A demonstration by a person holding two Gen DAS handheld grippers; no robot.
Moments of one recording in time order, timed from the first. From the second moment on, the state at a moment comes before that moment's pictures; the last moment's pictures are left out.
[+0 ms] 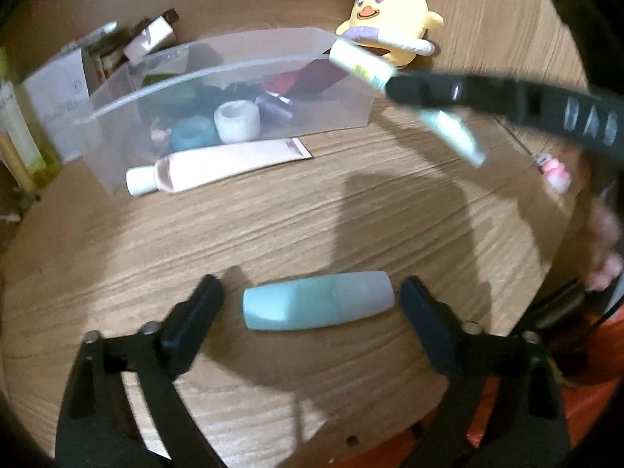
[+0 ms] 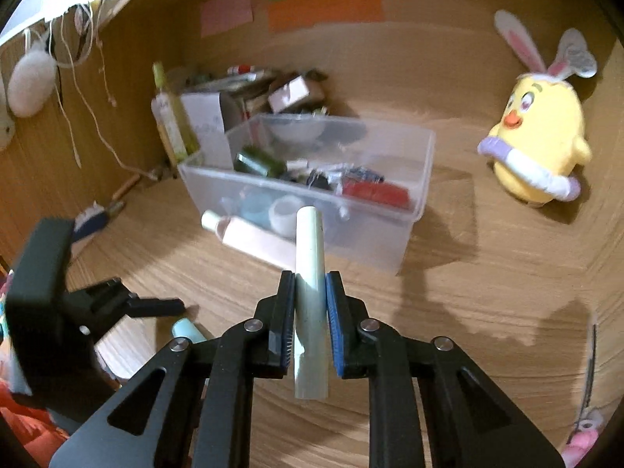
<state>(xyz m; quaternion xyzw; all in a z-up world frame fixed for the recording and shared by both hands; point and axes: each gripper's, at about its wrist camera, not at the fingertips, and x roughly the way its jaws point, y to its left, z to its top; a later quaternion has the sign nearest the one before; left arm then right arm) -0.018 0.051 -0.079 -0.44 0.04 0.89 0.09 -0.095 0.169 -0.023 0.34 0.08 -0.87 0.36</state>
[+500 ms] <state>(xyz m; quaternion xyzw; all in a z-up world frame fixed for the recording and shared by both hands) -0.029 0.024 -0.067 -0.42 -0.02 0.90 0.09 -0.151 0.139 0.015 0.30 0.08 -0.89 0.34</state>
